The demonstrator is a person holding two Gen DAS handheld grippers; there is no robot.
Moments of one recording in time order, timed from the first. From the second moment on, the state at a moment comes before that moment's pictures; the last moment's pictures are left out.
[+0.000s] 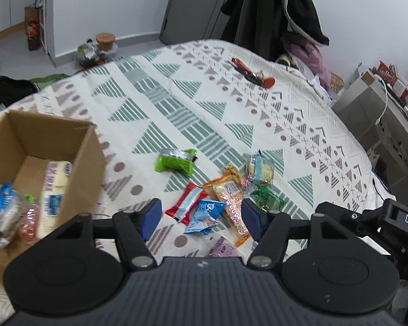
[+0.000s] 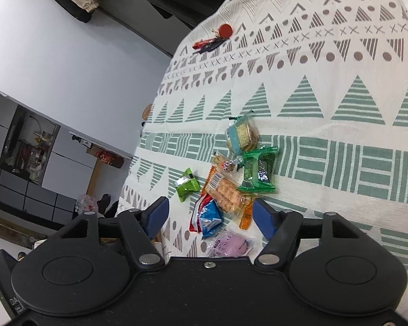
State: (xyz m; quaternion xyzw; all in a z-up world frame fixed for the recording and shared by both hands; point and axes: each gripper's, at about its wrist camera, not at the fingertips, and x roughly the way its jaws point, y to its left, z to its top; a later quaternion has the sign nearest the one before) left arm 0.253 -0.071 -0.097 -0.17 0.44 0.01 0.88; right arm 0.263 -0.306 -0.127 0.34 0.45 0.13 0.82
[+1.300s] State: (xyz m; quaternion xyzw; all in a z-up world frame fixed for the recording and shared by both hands) left arm 0.316 -0.069 -0.189 -0.20 0.51 -0.02 0.84; right arm 0.331 -0.264 -0.180 0.29 0.49 0.11 0.81
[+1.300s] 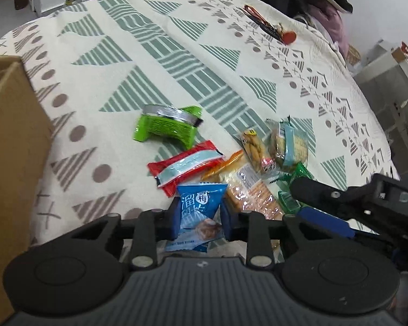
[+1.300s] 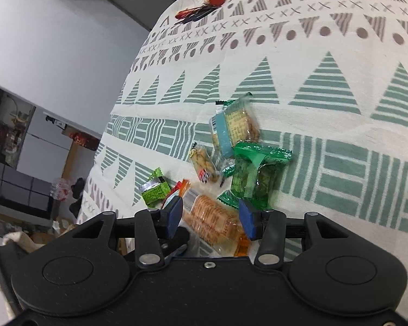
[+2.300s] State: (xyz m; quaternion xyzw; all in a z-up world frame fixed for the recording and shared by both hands) left arm 0.255 -0.023 -0.124 -0.21 0.46 0.01 0.86; right arm 0.309 -0.210 -0.164 0.14 0.50 0.14 0.84
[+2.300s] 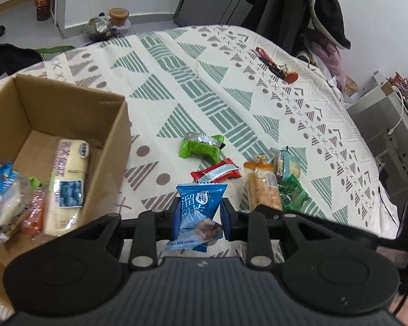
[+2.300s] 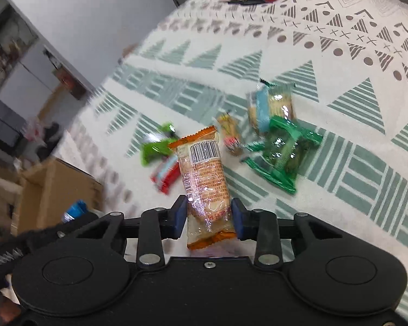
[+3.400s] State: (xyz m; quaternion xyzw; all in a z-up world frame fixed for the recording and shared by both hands) left arm 0.177 0.080 -0.057 -0.23 0.40 0.10 0.88; right arm 0.260 -0.128 -0.102 0.21 0.45 0.31 0.81
